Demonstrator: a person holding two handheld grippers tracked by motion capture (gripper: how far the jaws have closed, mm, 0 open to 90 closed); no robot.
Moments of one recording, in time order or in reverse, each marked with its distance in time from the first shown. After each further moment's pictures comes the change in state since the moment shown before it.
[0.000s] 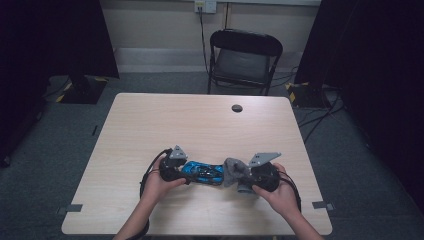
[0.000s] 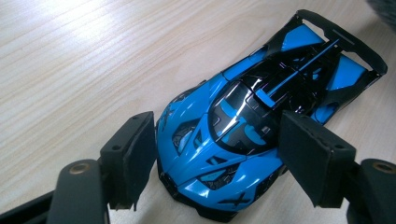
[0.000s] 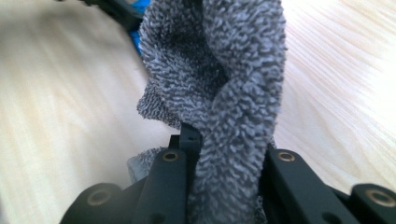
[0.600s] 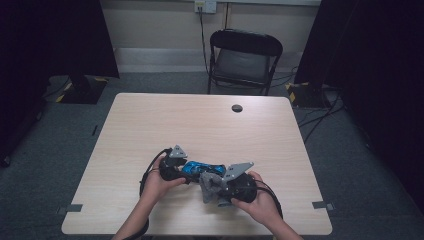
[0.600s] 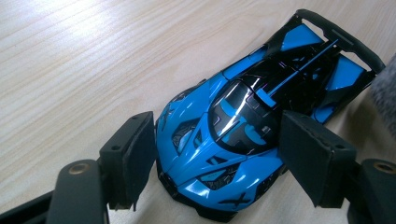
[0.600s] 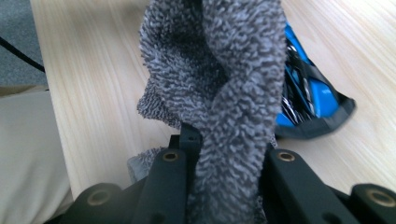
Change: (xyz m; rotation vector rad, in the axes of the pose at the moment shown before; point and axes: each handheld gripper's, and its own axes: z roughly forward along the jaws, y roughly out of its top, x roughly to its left) left arm 0.002 0.001 0.000 0.006 -0.010 -0.011; right arm 0.052 0.021 0.032 0.028 0.129 -0.126
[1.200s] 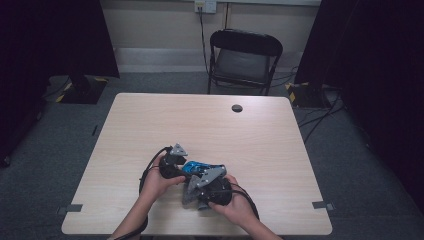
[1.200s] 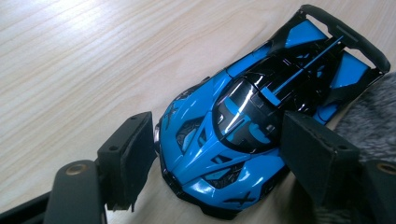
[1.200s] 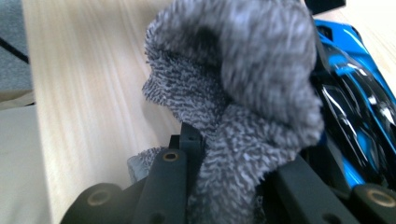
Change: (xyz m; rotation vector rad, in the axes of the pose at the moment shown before) left arm 0.004 0.004 0.002 0.032 -0.026 -0.010; right arm 0.023 0.022 0.058 0.027 0.017 -0.048
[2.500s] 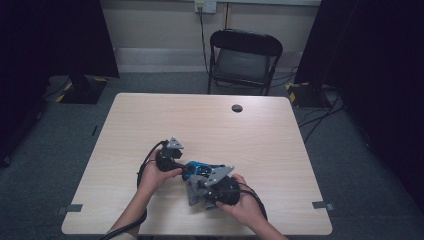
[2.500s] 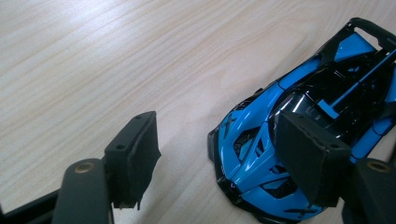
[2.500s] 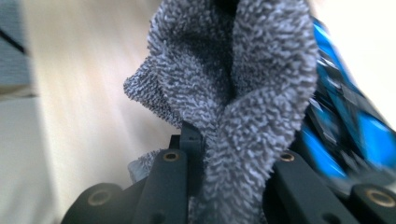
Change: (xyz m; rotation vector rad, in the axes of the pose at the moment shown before) left arm 0.023 0.005 -0.003 -0.007 0.056 -0.019; right arm -0.001 -0.005 -0.022 0.001 -0.007 -0.003
